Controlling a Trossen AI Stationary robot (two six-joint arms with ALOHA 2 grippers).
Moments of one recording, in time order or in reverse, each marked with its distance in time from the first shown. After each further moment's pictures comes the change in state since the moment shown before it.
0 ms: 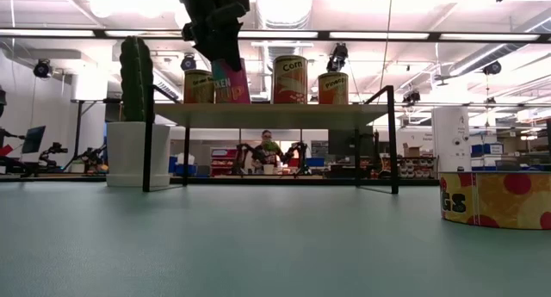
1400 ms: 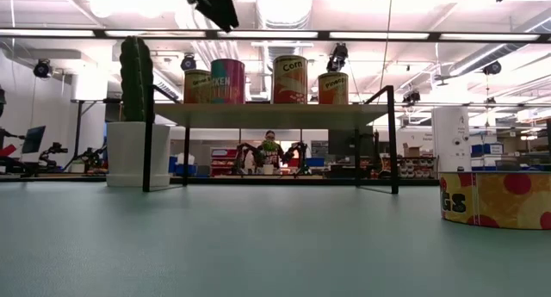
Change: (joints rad) left arm -0.076 -0.037 0.190 -0.129 -0.005 0.178; right arm 0.000 0.000 0.000 -0.016 0.000 0.008
